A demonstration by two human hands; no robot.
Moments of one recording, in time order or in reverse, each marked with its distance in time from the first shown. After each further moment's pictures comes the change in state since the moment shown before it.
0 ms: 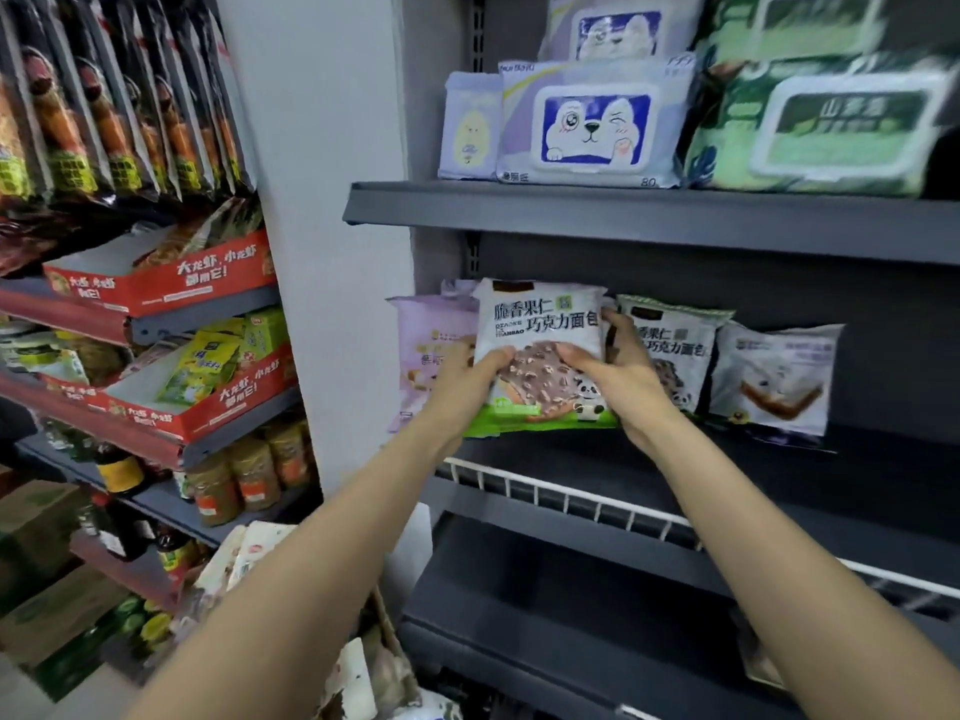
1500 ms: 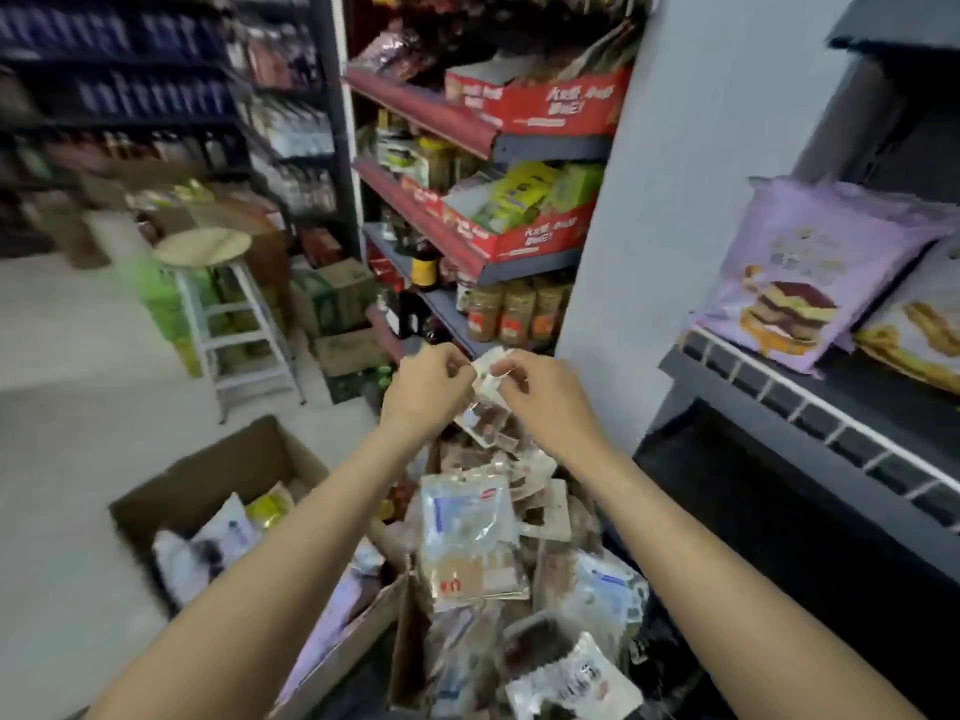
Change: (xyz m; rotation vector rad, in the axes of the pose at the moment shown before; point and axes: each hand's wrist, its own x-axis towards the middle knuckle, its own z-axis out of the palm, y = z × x) left_hand -0.192 -0.088 -0.236 0.790 0.578 -0.343; right_hand -0.172 0.027 0.266 -0.519 -0.793 -0.286
